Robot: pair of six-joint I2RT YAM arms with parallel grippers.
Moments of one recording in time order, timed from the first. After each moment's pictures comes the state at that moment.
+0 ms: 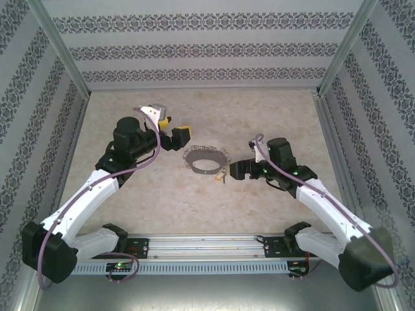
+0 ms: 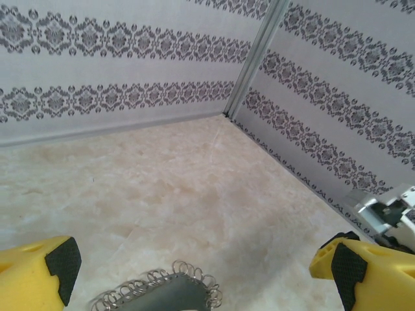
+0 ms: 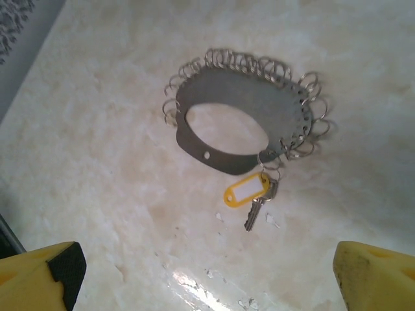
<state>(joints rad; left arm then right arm) -0.39 1.09 0.90 0.02 0.34 -0.27 0.38 1.00 0.67 -0.40 -0.44 0.31</state>
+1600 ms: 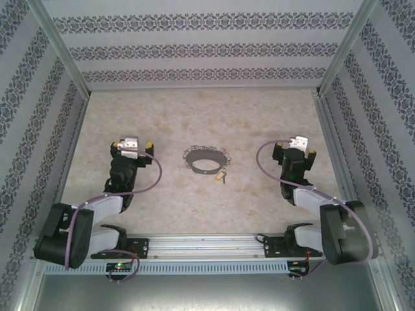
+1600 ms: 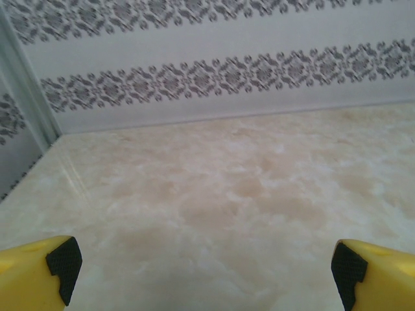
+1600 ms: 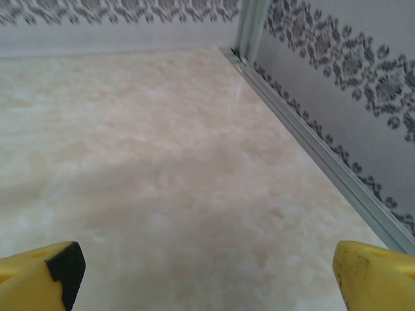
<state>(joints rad) -0.15 1.19 0.25 0.82 -0.23 0.06 0.11 1.24 0.31 0.58 0.46 0.09</state>
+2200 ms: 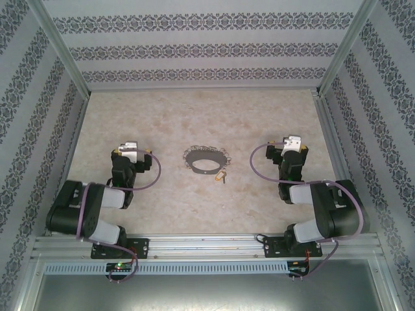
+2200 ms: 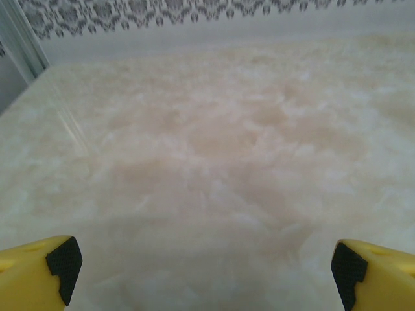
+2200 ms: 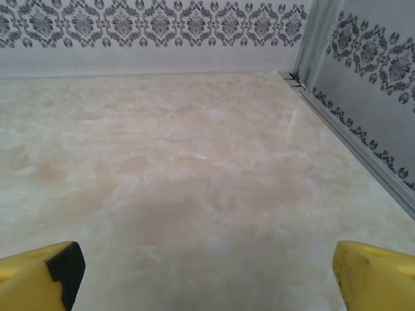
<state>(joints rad) -0.08 1.51 0.22 0.97 -0.16 0.05 0.09 1.47 0.27 0.94 0.28 0.04</state>
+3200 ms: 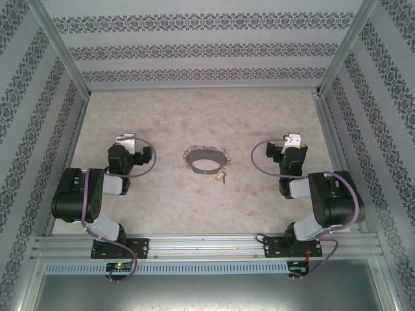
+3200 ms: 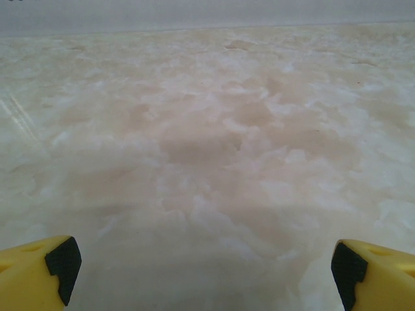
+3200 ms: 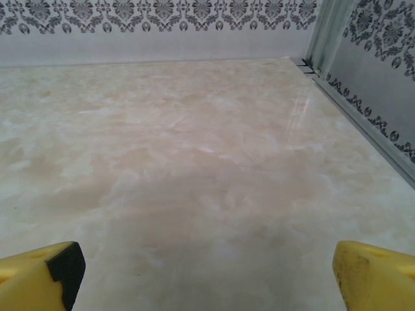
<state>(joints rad) 0.03 1.59 0.39 0.83 0.06 0.02 0.05 1.54 0.32 0.92 0.23 0.05</state>
